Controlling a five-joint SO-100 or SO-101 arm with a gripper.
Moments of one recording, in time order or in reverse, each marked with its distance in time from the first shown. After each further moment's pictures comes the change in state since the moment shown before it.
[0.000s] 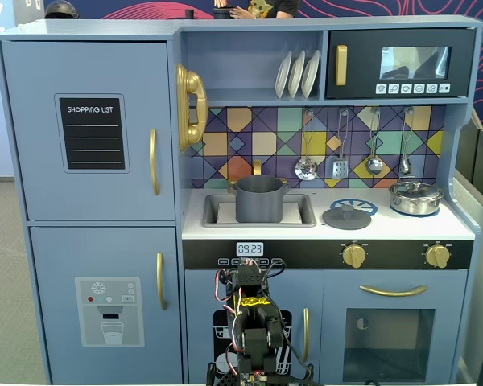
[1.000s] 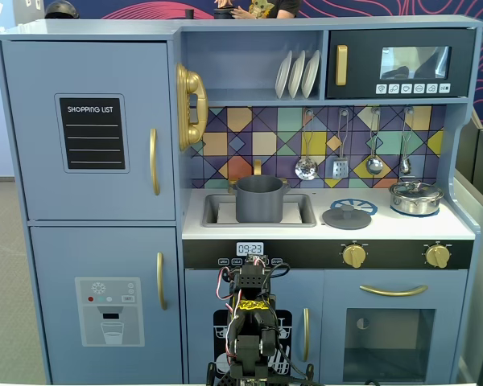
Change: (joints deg) arm 6.3 3.9 -0.3 2.7 -2.5
